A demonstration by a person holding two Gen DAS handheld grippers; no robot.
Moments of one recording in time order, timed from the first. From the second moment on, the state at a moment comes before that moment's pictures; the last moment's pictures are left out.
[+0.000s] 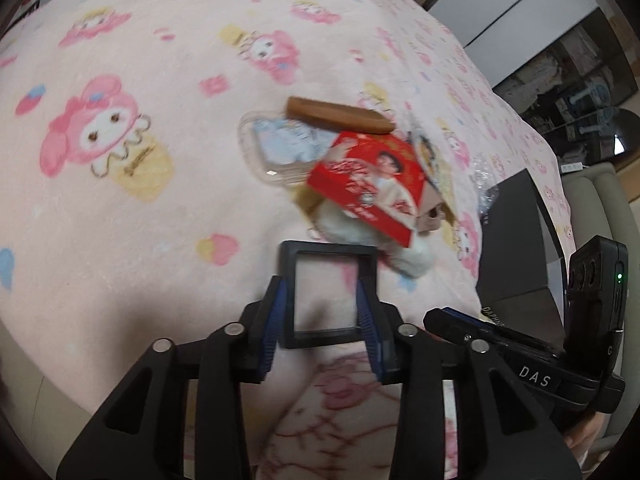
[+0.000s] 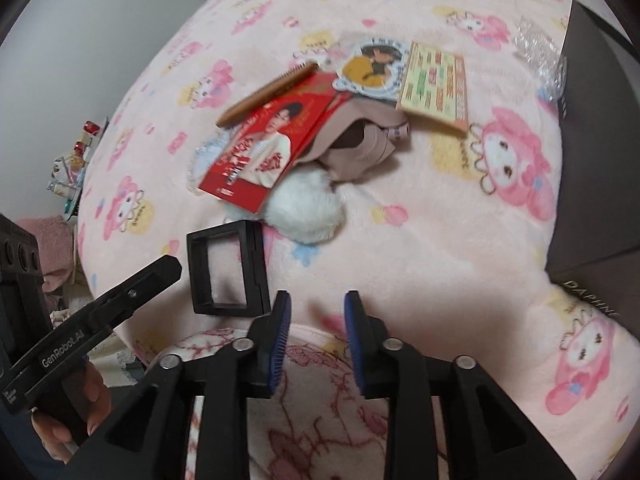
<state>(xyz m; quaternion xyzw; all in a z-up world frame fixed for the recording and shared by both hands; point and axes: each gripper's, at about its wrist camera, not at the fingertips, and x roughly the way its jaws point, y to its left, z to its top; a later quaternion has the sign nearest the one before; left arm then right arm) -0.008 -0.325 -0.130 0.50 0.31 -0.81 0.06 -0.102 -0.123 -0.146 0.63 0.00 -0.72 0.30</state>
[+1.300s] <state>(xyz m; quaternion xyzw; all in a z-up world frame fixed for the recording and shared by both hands) -0.071 -0.102 0.014 0.44 0.18 -0.87 -0.16 -0.108 0.053 -0.052 0.52 -0.13 -0.80 0.29</state>
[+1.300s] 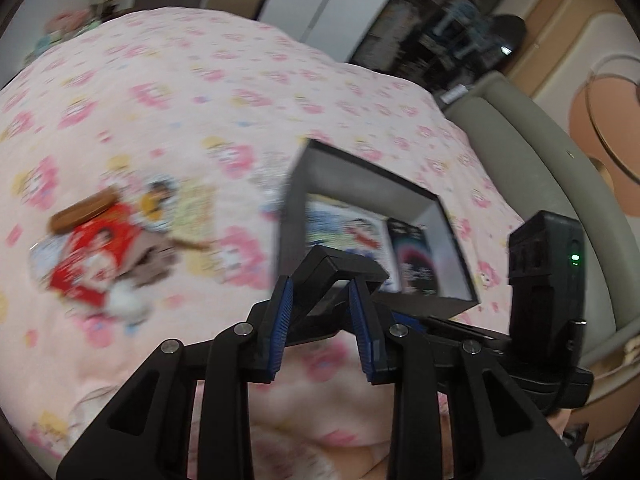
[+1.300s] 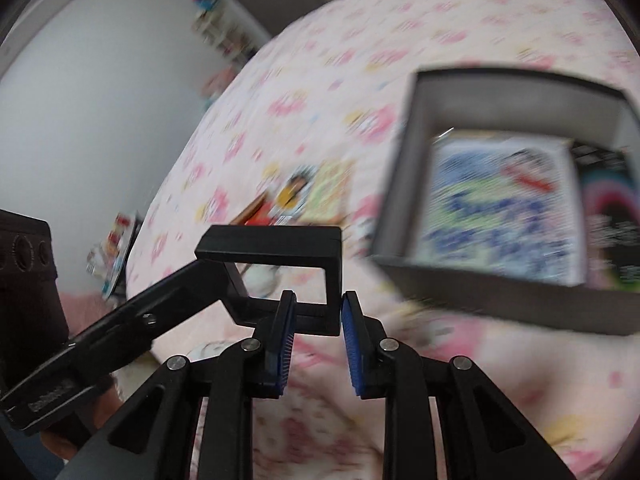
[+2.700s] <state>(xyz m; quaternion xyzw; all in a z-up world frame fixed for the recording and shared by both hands) -0.203 0.102 -0.114 0.59 0.15 -0.77 -0.18 -0.198 0.231 -0.094 0.51 -0.02 -0.86 0.09</state>
